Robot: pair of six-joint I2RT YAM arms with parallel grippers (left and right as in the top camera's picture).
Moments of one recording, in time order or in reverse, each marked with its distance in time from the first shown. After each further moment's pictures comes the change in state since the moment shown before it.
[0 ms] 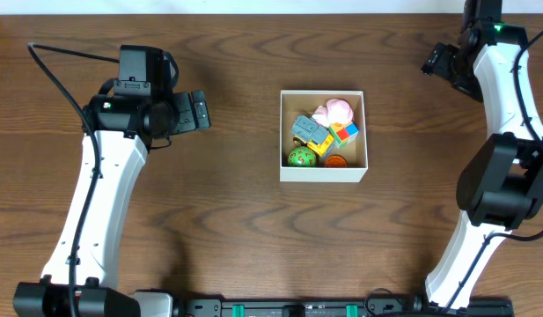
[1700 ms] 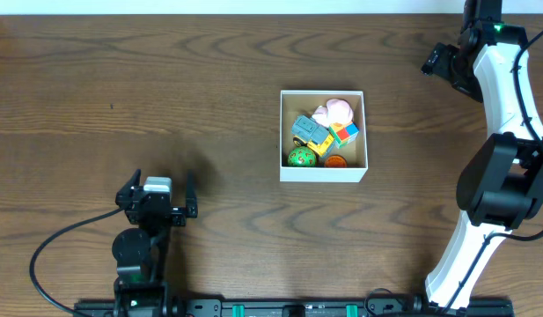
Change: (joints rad) left arm 0.120 -1.180 -1.373 1.086 0.010 0.393; right arm 0.000 0.000 0.000 0.000 0.000 0.000
